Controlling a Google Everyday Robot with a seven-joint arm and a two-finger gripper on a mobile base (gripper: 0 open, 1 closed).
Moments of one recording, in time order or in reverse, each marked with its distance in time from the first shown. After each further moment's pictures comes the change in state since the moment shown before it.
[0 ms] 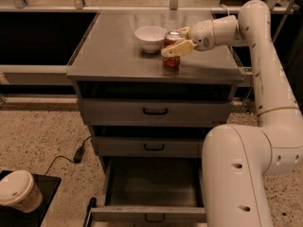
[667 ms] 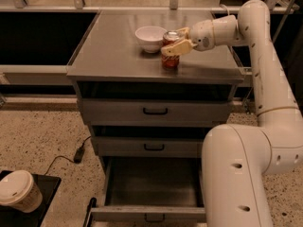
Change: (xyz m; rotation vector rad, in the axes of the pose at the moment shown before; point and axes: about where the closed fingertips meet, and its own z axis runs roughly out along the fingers) arm 0.000 0.000 0.001 -0.002 0.002 -0.001
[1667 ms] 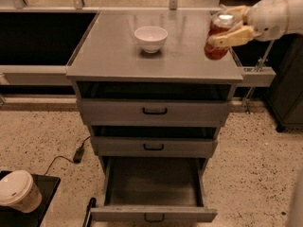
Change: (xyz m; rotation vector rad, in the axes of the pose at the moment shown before) arm -0.060 0.087 -0.147 0.048 -0.019 -0.201
